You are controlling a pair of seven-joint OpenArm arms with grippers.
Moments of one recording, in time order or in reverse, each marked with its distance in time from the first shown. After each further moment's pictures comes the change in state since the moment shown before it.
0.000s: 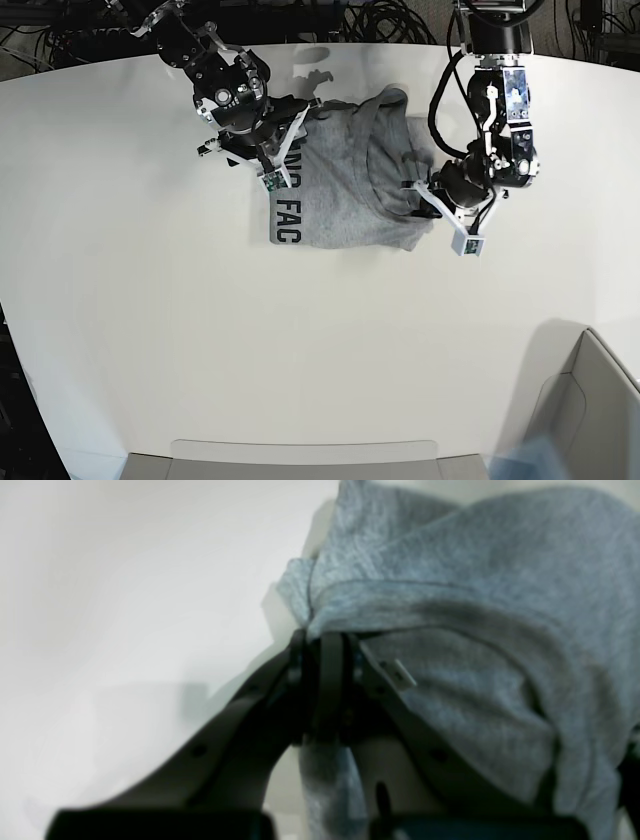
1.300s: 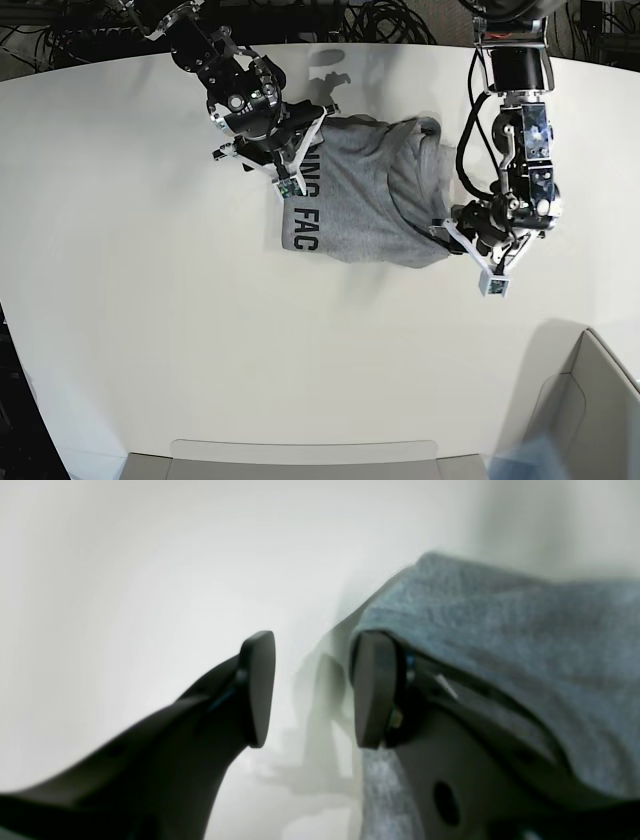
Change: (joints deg) left arm -8.5 -4.7 3.0 -1.0 7.6 0.4 4.3; right arm 1.4 -4.2 0.1 0.0 0.0 0.2 -1.4
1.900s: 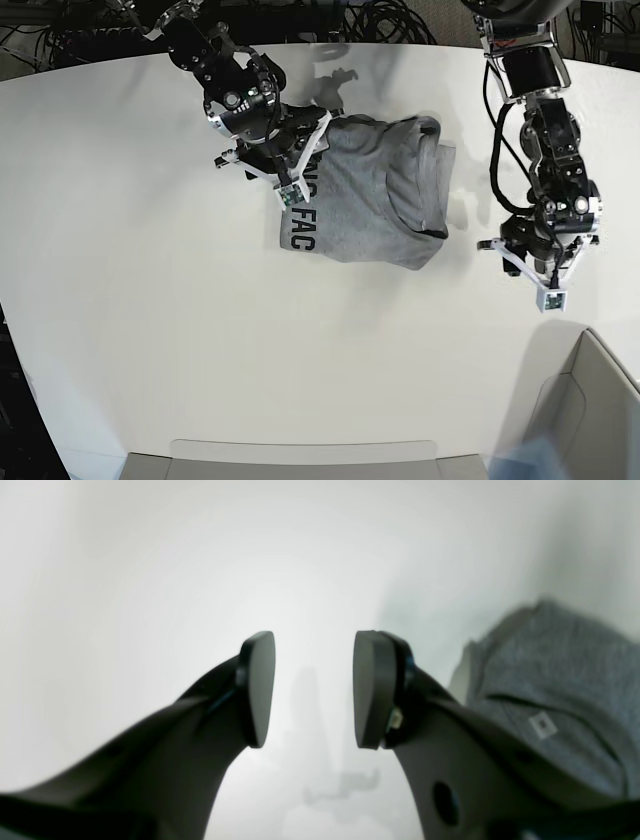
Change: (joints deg) left arm -1.0 0.1 -10.2 9.6 6.4 -0.2 3.7; right arm 0.3 -0.1 0.1 5.3 0.3 0.0 -0.2
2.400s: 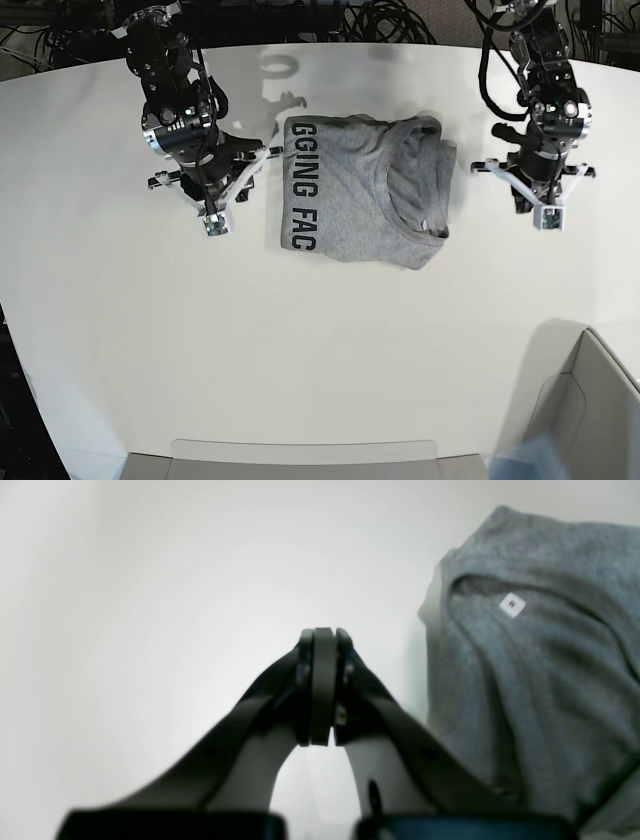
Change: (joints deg) left arm 23.7 1.8 -6.7 11.8 -1.2 -0.4 -15.8; right arm -3.5 2.0 18.8 5.8 -0.2 9.9 -0.3
